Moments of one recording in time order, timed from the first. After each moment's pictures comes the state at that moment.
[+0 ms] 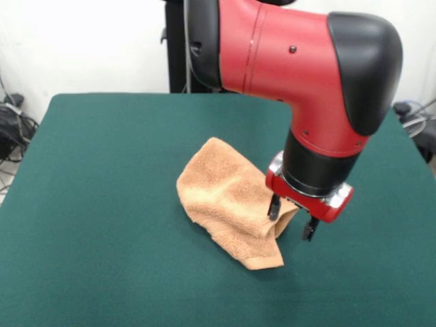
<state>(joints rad) 0.03 -0.19 -0.26 1.05 0.26 0.86 2.13</state>
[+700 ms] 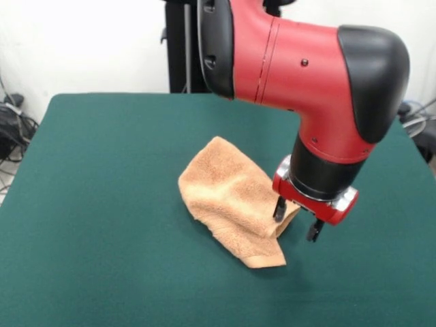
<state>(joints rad) 0.04 -0.18 -0.26 1.05 0.26 0.85 2.13</state>
